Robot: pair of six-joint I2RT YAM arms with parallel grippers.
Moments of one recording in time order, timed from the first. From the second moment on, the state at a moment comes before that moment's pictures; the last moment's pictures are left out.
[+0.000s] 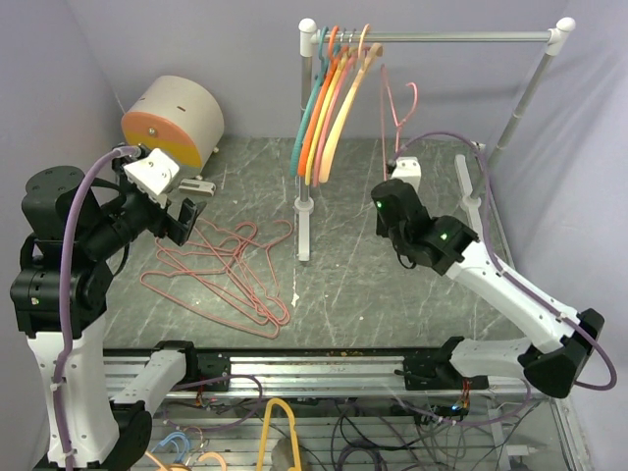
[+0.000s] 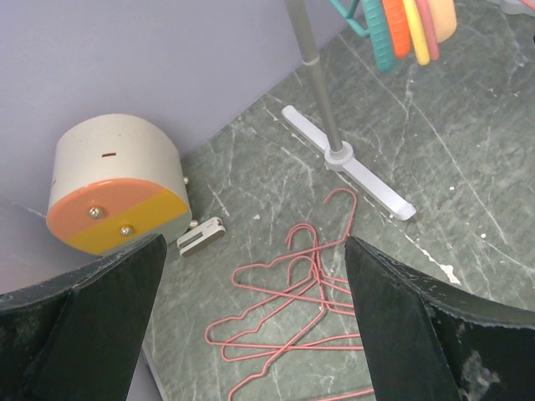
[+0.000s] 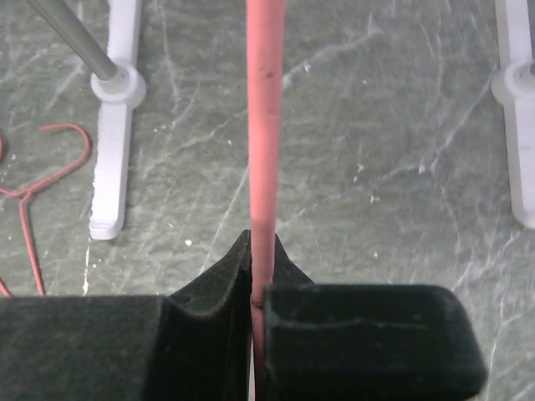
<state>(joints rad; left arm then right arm) -0.03 0.92 1.71 -1.02 0.51 0.45 0.79 1.19 1.21 -0.73 0.67 0.46</state>
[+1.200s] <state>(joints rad) -0.03 0.91 1.63 -1.01 0.44 0.43 0.54 1.43 1.64 -0.77 0.41 0.20</state>
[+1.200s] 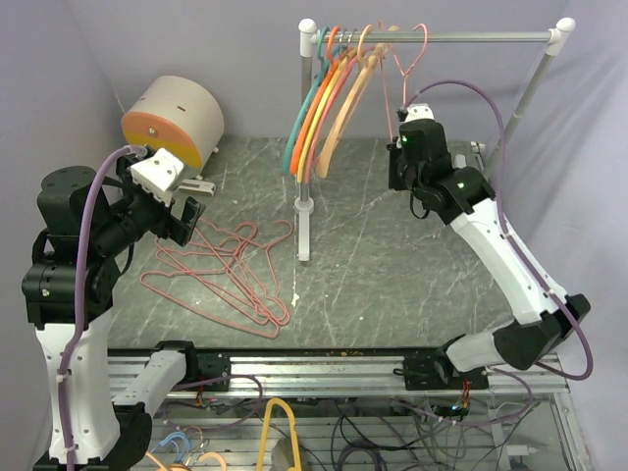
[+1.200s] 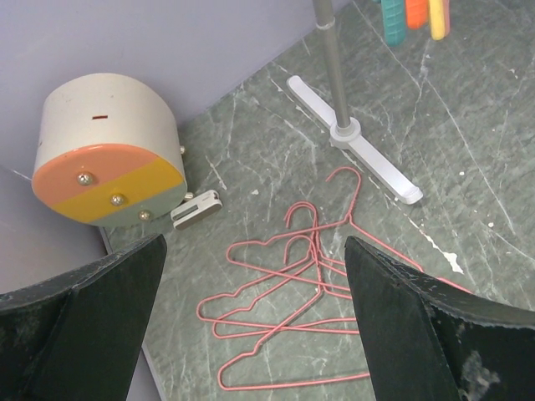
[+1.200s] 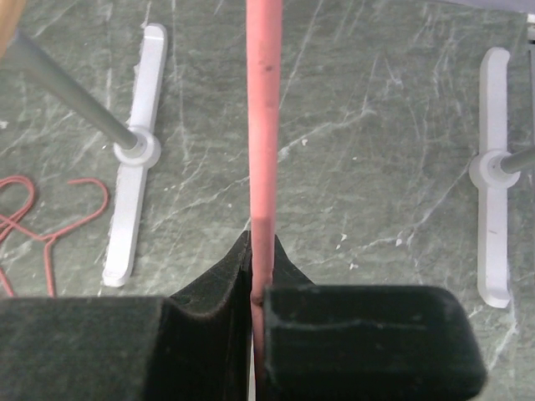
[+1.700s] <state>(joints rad) -0.03 0.91 1.61 -0.99 0.42 0.43 0.54 1.24 1.47 -0.80 0.27 0.25</state>
